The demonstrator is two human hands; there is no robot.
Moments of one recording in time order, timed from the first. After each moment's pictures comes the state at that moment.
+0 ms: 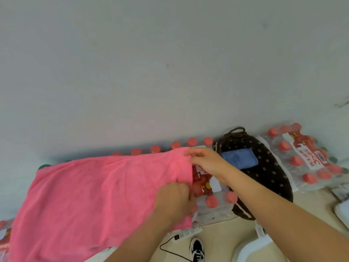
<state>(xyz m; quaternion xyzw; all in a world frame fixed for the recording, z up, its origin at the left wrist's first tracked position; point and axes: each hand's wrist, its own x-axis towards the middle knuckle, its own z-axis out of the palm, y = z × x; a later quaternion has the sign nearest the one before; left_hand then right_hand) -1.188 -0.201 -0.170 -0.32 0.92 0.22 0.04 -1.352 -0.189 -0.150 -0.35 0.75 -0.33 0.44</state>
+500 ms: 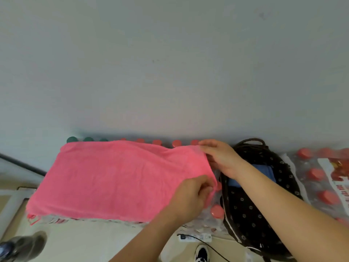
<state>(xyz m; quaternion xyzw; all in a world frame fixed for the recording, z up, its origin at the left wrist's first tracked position) -1.269 -0.151 -0.154 -0.37 0.81 0.42 -0.15 -1.428 -0.197 -0.160 -0.26 0.62 -0.45 0.59</state>
